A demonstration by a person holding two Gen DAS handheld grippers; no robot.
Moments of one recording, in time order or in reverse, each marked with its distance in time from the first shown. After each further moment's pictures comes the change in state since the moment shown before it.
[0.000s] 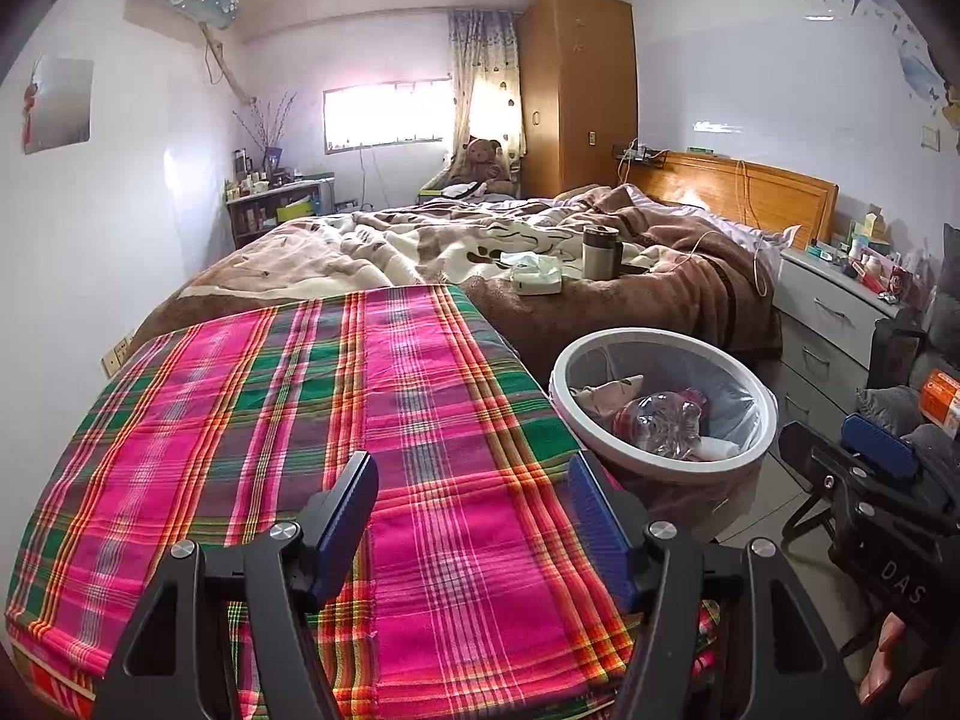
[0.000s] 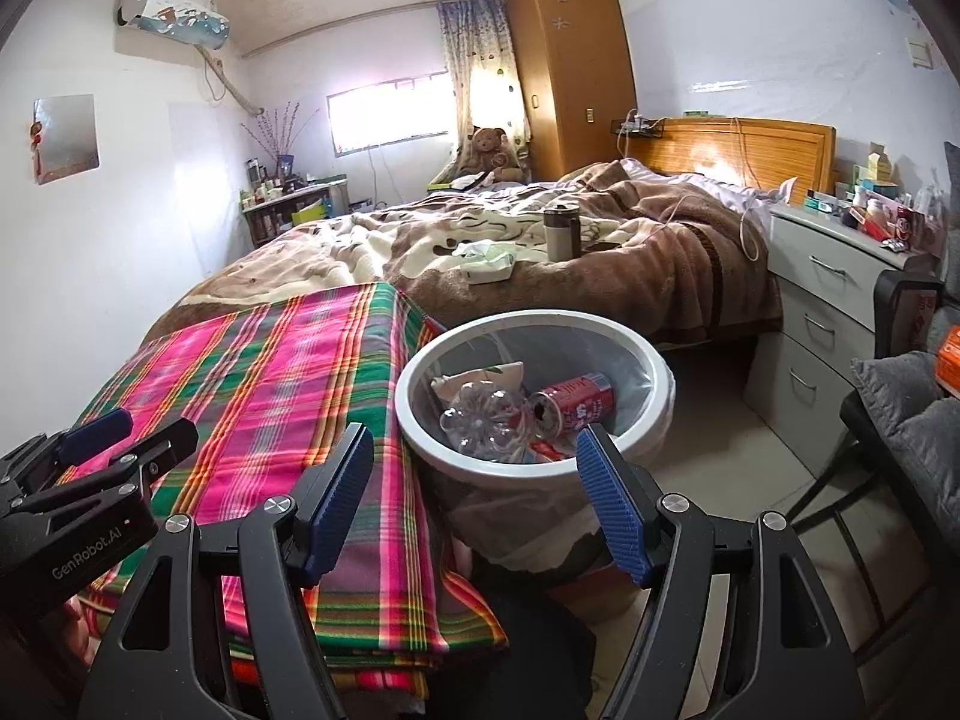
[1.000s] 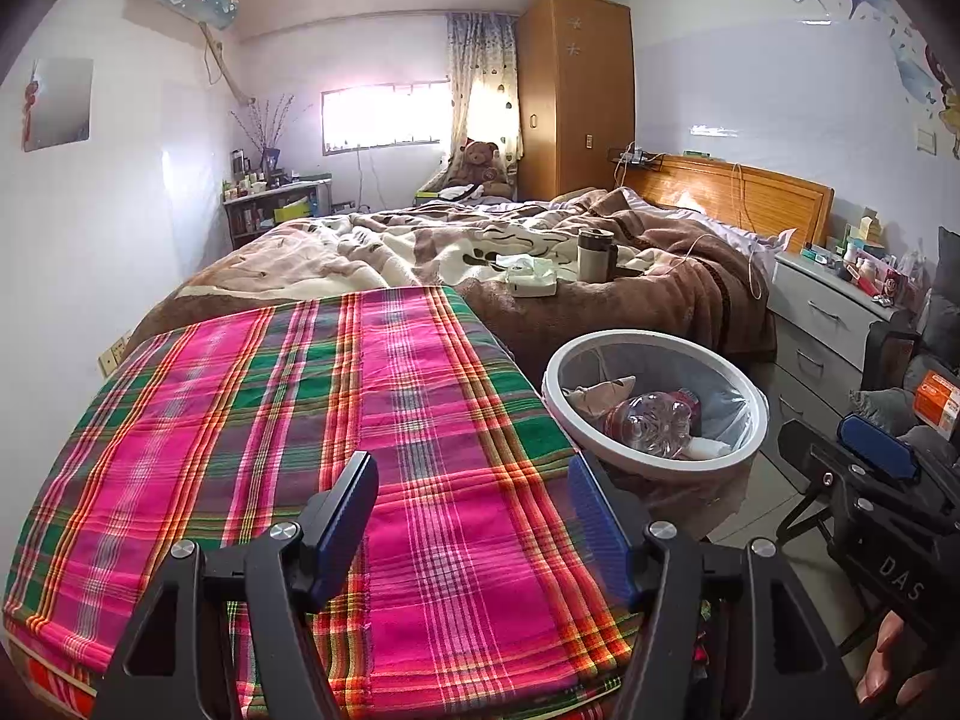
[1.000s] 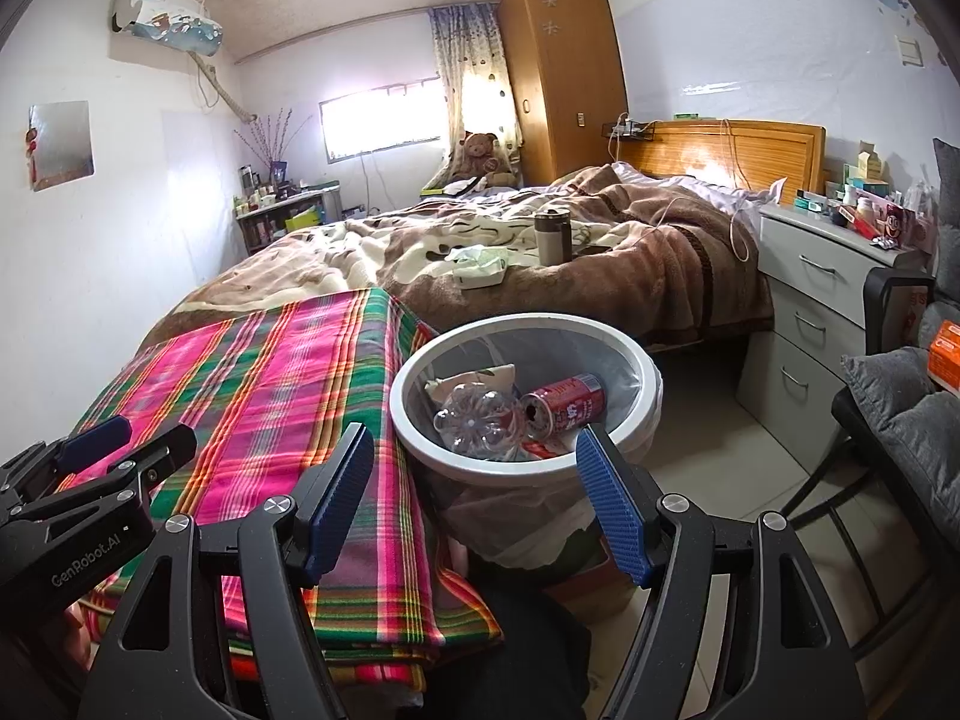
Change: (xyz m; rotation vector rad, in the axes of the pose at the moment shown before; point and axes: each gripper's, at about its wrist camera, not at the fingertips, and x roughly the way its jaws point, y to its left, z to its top) left arm -0.008 -0.003 -0.001 -0.002 -0.003 -0.009; right arm -0.006 0.001 -0.003 0.010 -0.006 -0.009
